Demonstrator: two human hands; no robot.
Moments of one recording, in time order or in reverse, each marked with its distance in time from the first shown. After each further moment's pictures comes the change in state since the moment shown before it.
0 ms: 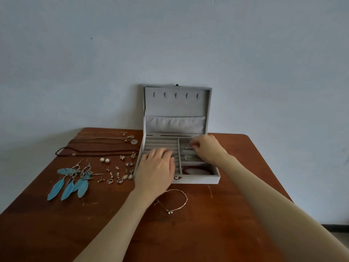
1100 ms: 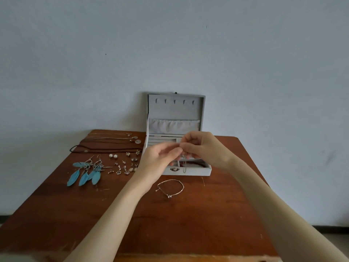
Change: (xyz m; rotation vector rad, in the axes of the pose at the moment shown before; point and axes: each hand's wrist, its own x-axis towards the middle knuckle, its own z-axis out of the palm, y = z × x) left_hand -0.033 0.030 -0.087 -1.304 -0.079 -0.261; right_hand -0.096 -0.068 -0.070 0.749 -0.137 -0.140
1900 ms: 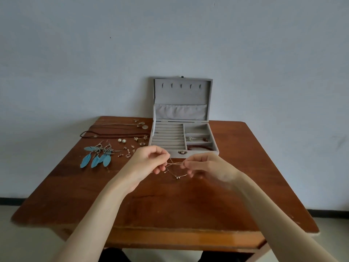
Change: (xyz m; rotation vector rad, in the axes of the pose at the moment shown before) left_hand -0.038 -0.010 -0.038 0.146 -0.059 -0.248; right_hand -0.039 0.045 0.039 0.283 -0.186 0.280
